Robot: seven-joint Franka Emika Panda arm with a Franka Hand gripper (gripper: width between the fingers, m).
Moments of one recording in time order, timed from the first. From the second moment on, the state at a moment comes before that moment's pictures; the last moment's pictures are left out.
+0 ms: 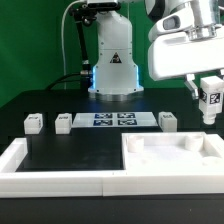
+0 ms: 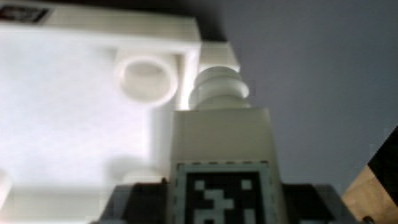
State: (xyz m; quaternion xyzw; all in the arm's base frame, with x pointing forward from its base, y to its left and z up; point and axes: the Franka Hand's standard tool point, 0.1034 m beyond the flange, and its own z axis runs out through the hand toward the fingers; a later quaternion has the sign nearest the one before) arm 0.506 0.143 0.105 -0.98 -0.07 -0.19 0.06
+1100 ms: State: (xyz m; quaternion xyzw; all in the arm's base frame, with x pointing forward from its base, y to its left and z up) arm 0.577 0.118 0.112 -0.97 -0.13 -0.21 0.04
